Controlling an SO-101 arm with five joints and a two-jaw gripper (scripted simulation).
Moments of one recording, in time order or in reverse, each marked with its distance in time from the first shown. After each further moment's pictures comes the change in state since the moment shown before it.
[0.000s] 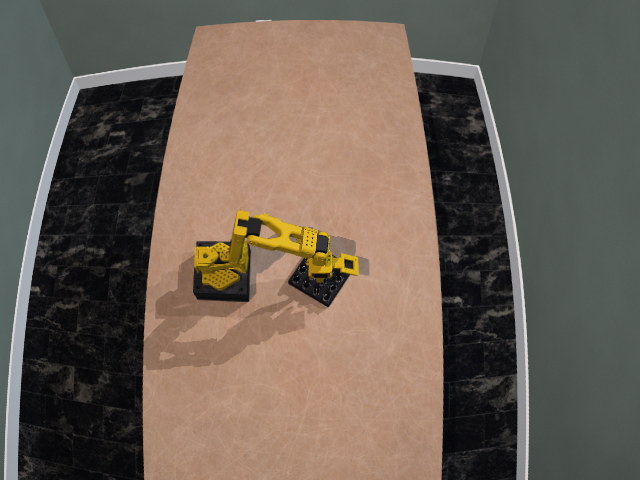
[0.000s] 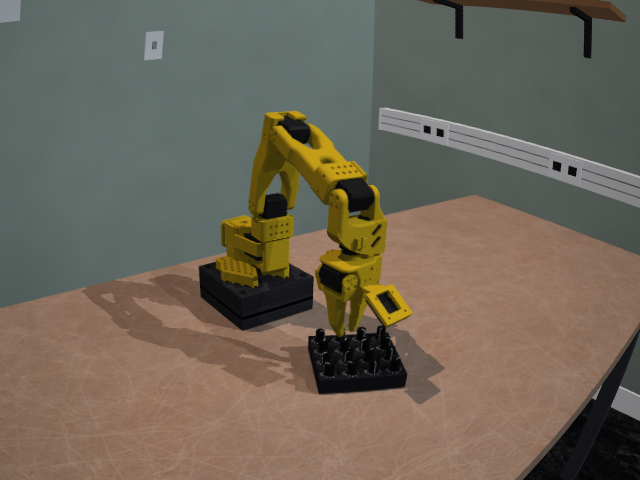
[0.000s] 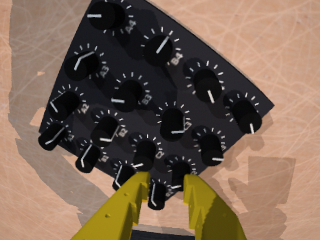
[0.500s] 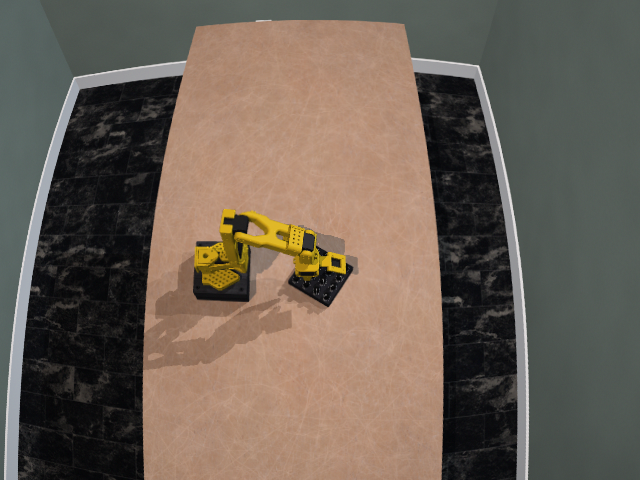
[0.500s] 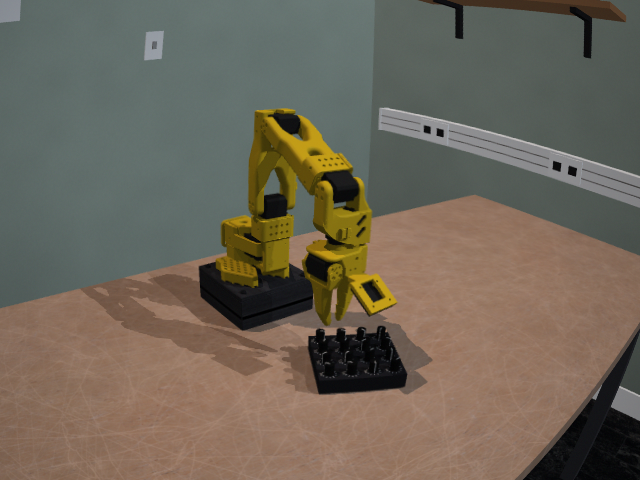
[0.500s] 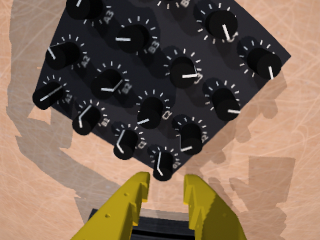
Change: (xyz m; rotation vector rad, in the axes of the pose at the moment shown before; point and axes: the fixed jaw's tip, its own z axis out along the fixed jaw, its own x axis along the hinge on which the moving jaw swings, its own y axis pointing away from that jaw) arm 0.027 0.003 -0.002 0.000 0.004 0.000
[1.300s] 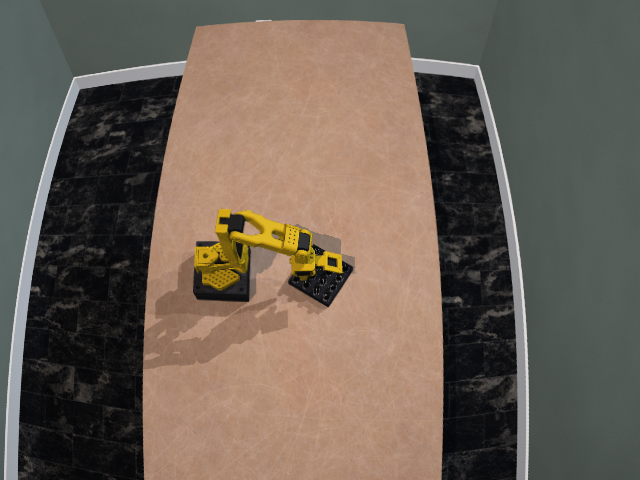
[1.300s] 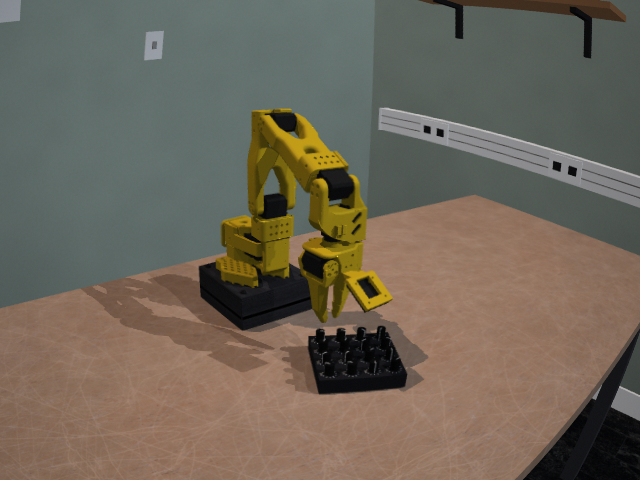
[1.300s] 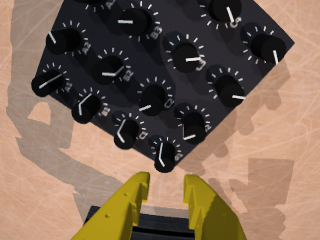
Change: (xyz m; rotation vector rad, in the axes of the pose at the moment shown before) arm 0.007 0.001 0.000 0.001 -0.009 -0.003
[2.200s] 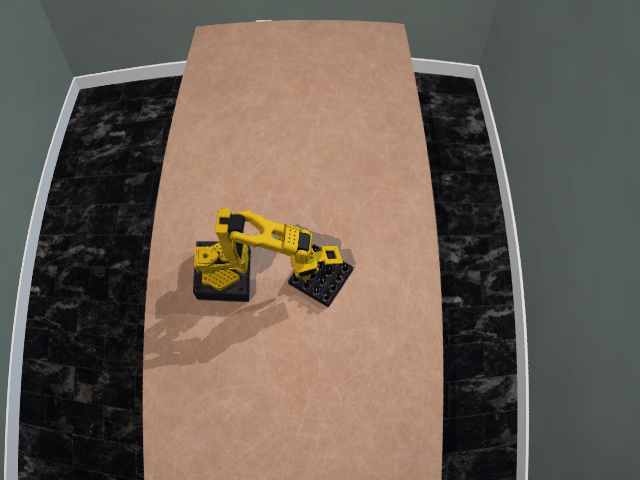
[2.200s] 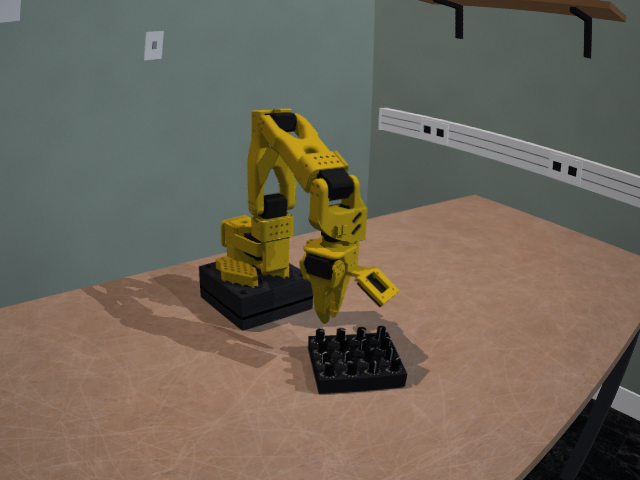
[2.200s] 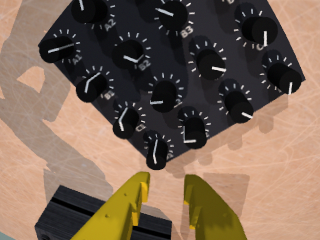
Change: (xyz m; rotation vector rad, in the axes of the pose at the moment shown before) arm 0.002 0.000 0.000 0.000 0.000 -0.277
